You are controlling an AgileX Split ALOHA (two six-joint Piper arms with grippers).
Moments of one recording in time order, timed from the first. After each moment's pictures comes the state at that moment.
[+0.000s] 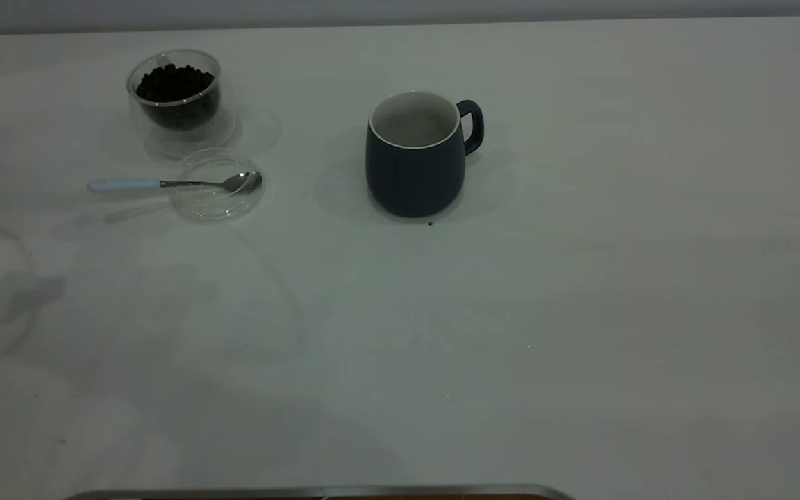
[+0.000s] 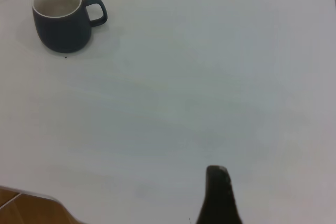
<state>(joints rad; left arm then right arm) 0.49 2.09 -1.02 -0.94 0.87 1.12 -0.01 -0.01 -0.48 0.14 1.14 -0.20</state>
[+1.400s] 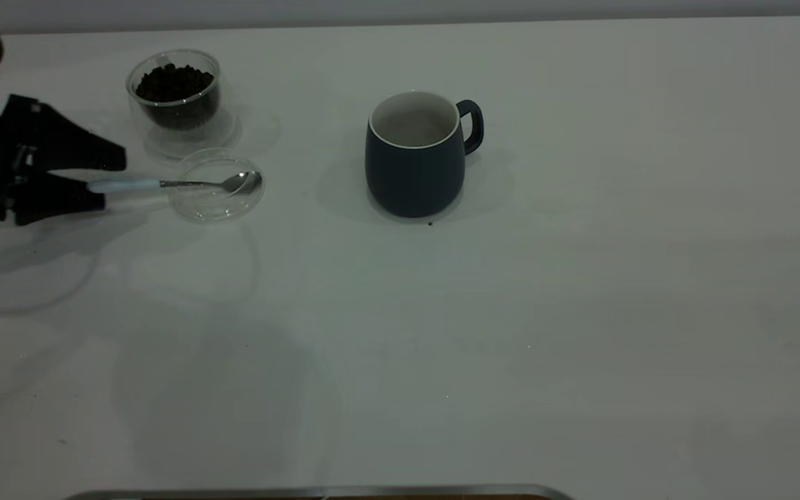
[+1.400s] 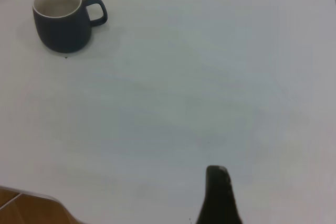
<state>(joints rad) 0.36 2.51 -1.23 -1.45 0.85 1.46 -0.01 -0.01 -0.48 0.14 1.14 -0.20</state>
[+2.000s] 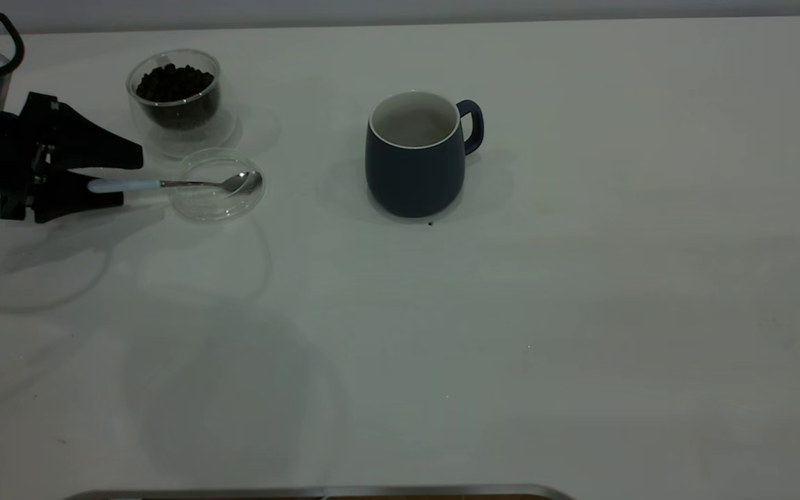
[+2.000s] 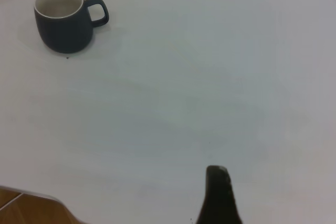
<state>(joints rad) 0.33 2.52 -1.23 -1.48 0.86 1.47 -0.01 -0.01 -0.48 0.14 1.14 -0.20</state>
